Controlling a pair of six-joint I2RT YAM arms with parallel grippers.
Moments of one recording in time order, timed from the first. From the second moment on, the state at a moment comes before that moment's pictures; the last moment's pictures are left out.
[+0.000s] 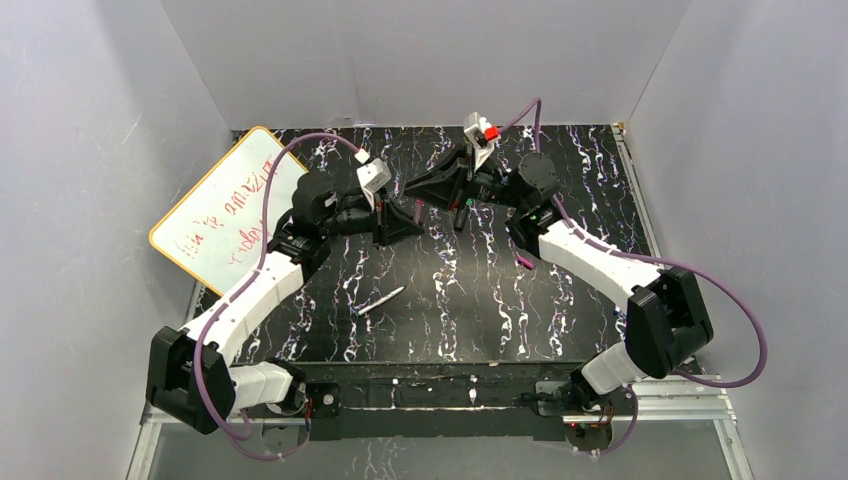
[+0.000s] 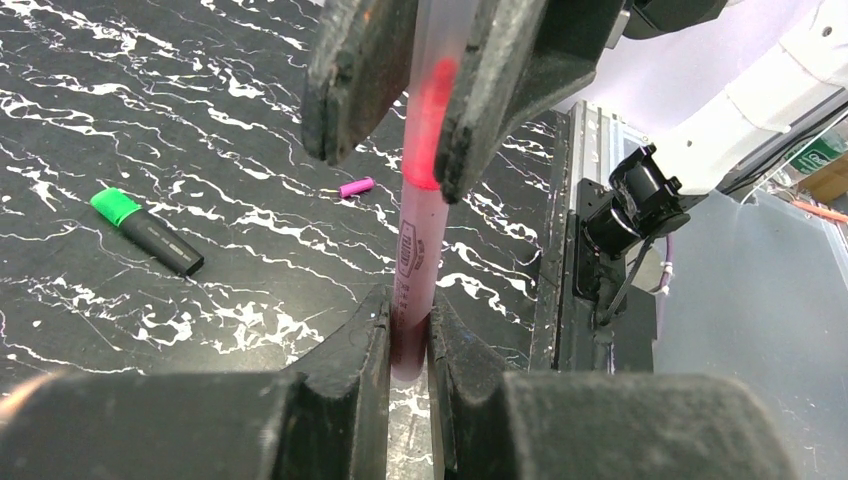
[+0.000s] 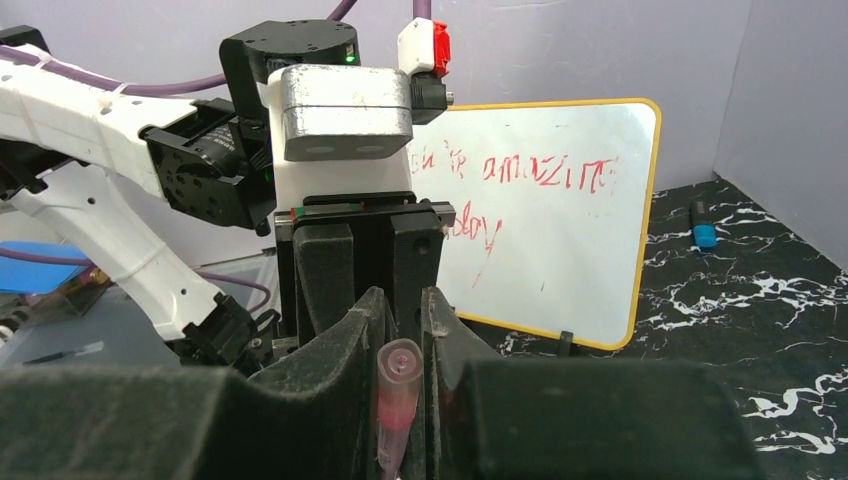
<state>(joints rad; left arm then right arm) -0.44 1.22 0.91 0.14 0.88 -0.16 0.62 1.49 1.09 0.76 -0.87 0.47</state>
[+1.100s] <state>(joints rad) -0.40 1.26 1.03 -0.06 0.93 -0.10 0.65 1.55 1.02 1.04 -0.76 0.55</state>
